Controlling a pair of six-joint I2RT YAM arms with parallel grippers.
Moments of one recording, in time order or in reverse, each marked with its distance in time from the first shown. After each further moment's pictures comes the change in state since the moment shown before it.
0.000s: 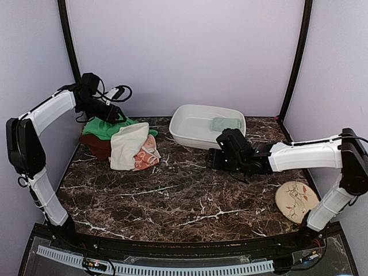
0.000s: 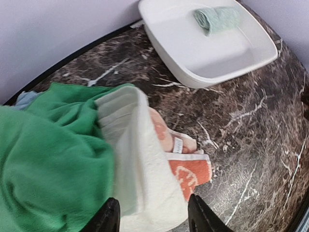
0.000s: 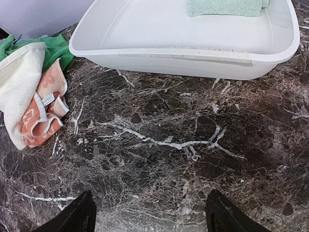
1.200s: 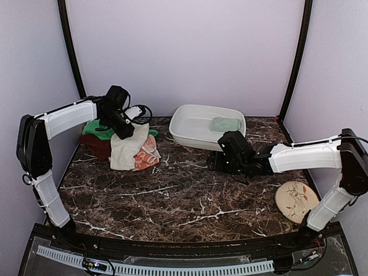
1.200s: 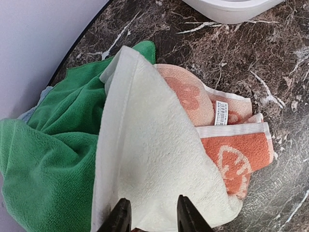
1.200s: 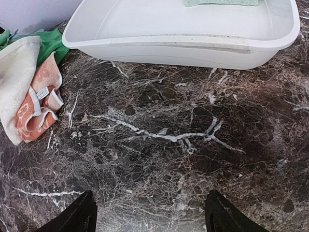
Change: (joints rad) left arm -0.271 0.041 -0.130 0.099 -0.543 0.184; right arm -0.017 0.000 -0.029 0.004 -0.030 0.008
